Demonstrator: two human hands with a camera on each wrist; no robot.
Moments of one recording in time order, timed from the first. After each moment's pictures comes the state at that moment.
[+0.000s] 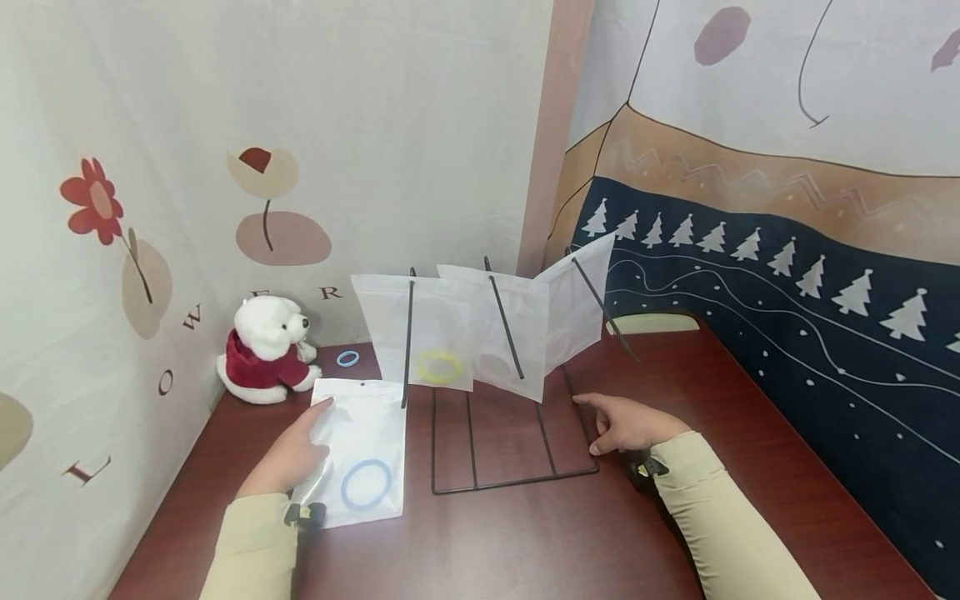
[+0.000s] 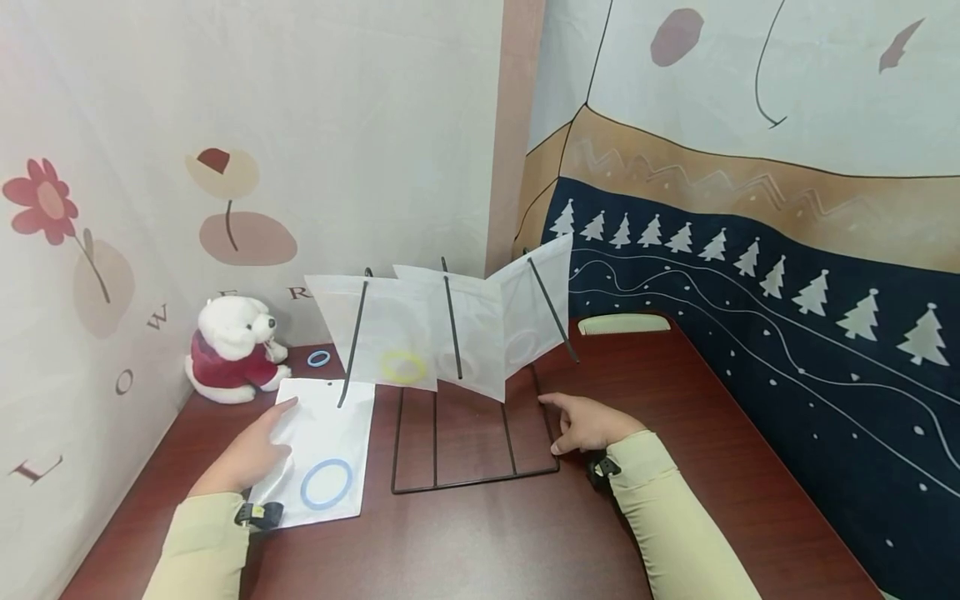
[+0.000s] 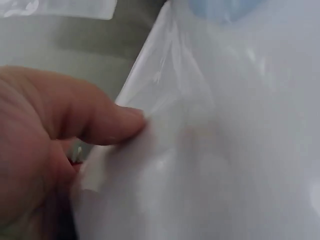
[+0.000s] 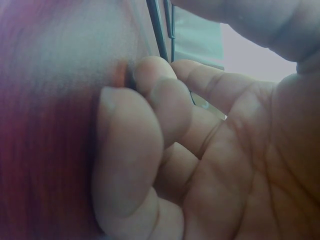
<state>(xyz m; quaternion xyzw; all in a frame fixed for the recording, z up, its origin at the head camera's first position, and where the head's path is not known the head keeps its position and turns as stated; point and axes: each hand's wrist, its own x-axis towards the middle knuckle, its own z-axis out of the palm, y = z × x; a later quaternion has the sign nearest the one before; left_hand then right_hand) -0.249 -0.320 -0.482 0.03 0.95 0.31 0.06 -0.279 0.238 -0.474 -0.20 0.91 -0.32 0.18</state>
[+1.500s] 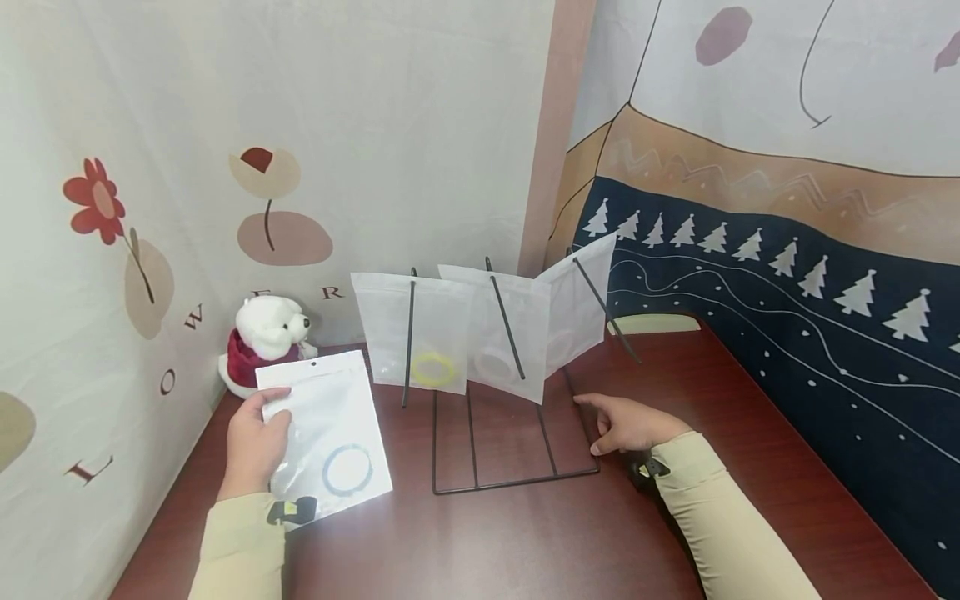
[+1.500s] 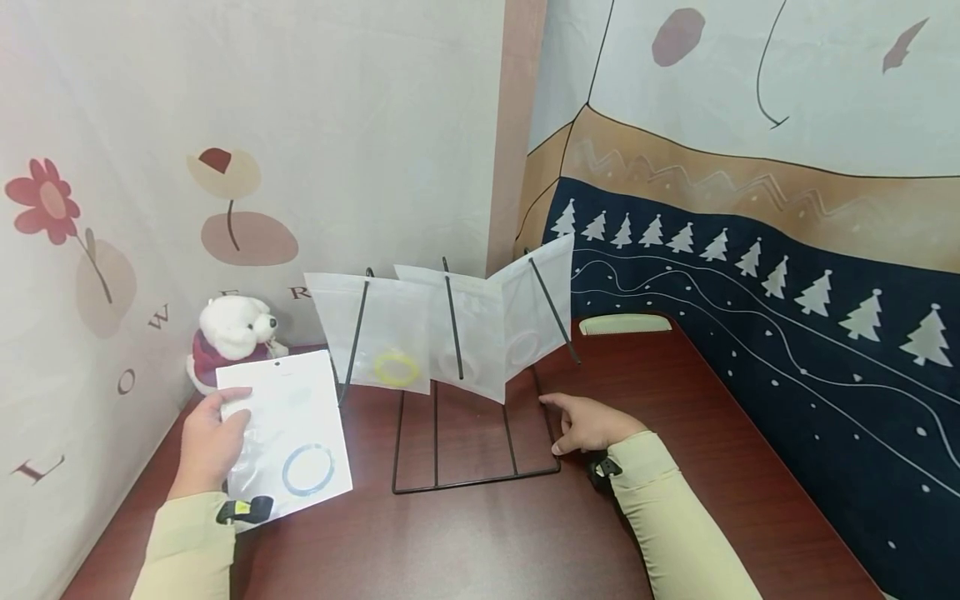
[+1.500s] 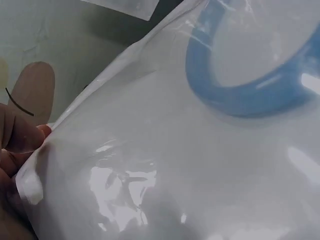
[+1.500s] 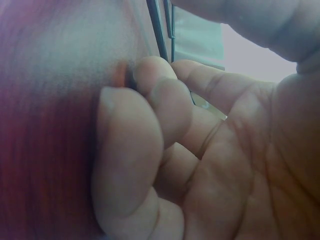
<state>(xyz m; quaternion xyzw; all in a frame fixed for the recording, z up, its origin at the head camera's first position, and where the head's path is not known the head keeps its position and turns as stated) -0.238 -0.324 -0.455 -0.17 0.86 0.47 -0.14 -0.279 0.238 -0.476 -0.20 0.91 -0.31 0.17</state>
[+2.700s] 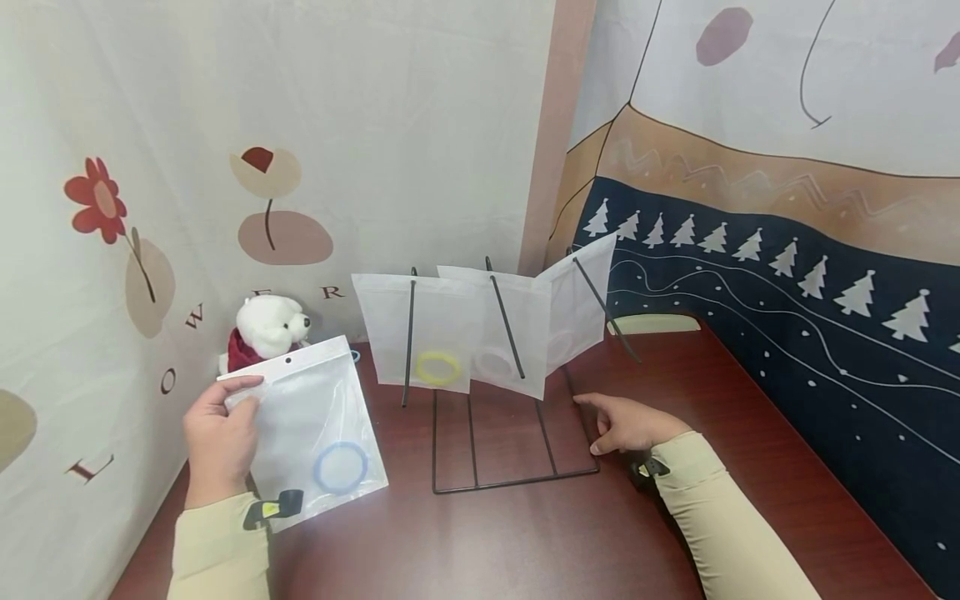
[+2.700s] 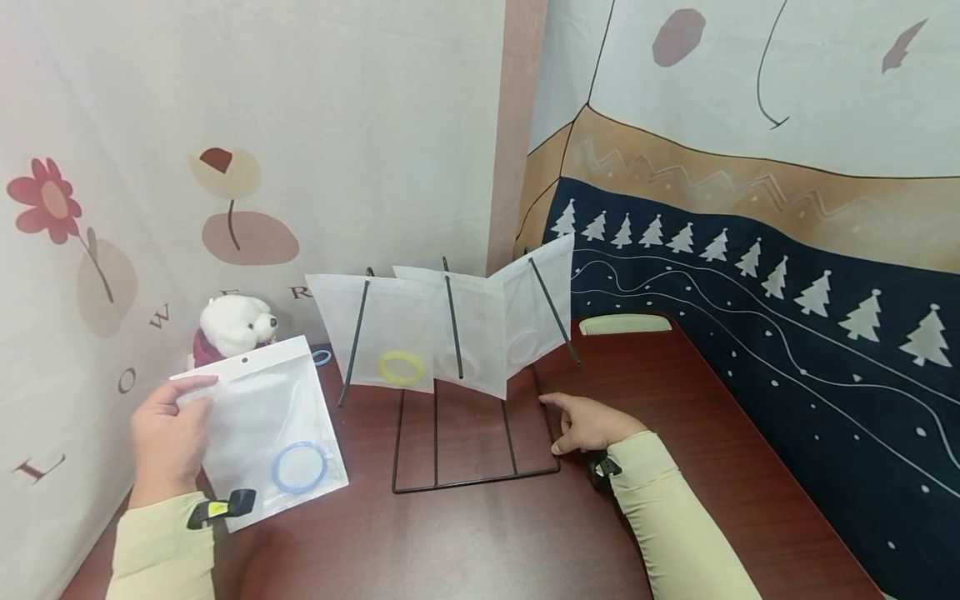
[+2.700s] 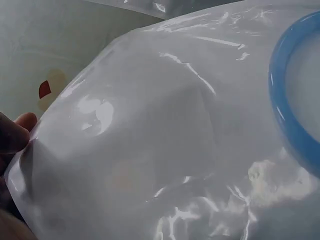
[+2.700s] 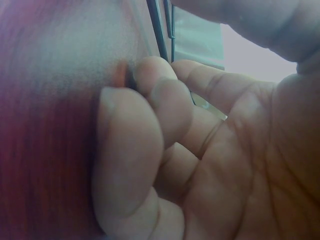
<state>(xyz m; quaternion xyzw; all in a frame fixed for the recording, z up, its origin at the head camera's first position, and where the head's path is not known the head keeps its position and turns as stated) -0.211 -0.313 -0.404 -0.23 0.78 0.53 -0.24 -0.278 0.237 -0.474 -0.20 0.91 -0.31 0.17</state>
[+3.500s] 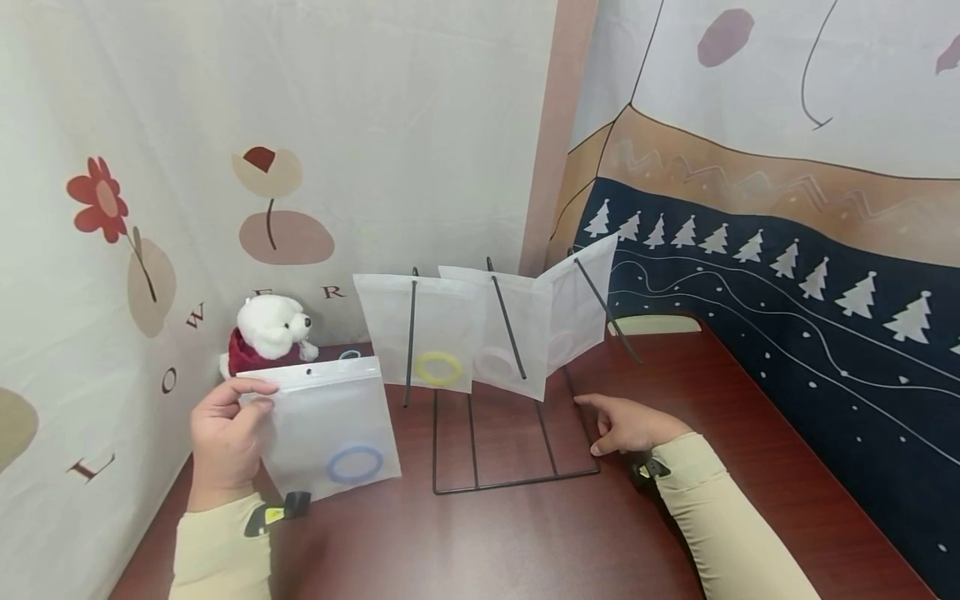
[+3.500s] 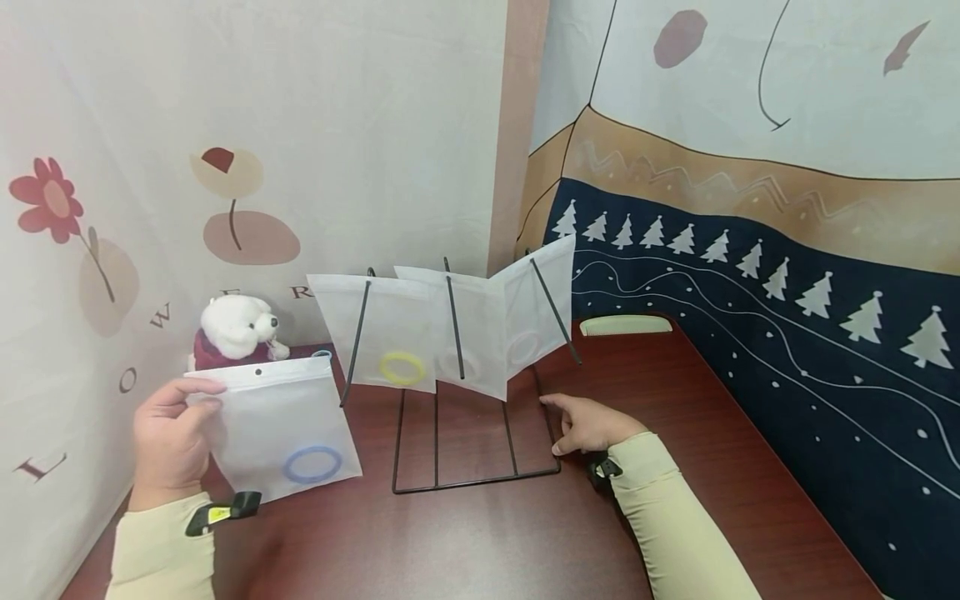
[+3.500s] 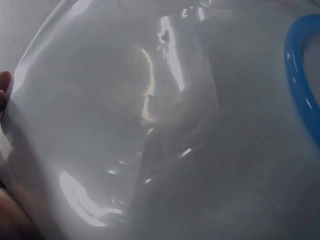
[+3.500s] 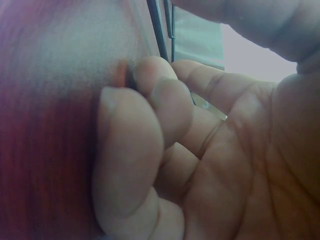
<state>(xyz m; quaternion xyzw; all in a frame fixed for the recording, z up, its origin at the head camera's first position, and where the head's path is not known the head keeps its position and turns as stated) -0.199 -0.291 -0.390 -0.01 0.66 0.67 -0.34 -0.277 0.237 -0.473 -0.20 0.91 -0.31 0.17</state>
